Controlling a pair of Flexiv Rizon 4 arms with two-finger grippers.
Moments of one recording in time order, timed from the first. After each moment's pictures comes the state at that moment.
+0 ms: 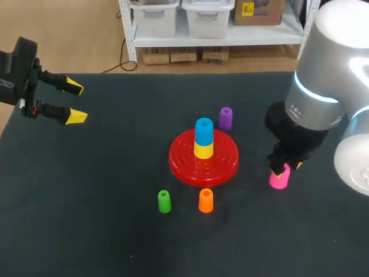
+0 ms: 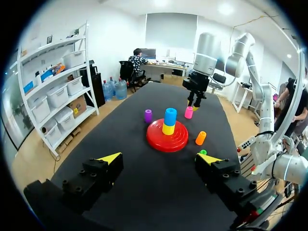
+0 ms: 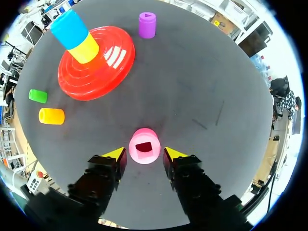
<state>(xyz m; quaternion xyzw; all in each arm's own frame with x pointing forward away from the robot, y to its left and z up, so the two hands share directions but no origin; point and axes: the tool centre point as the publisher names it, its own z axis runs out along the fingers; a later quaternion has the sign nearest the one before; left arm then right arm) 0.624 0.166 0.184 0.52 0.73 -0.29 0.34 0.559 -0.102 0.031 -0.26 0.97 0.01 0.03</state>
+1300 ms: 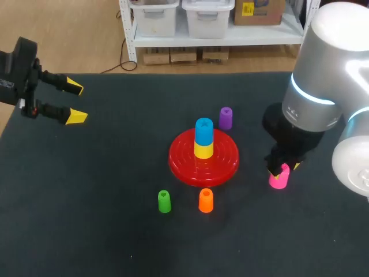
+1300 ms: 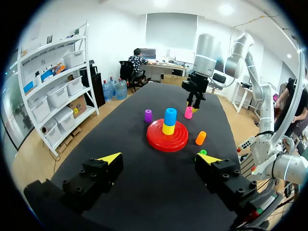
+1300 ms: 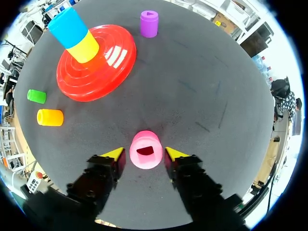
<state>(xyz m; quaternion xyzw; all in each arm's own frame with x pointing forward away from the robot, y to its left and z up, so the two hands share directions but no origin) 0.624 0.166 0.184 0.52 0.73 -0.29 0.34 0.562 -0.099 0.024 -0.26 0.96 0.01 0.03</state>
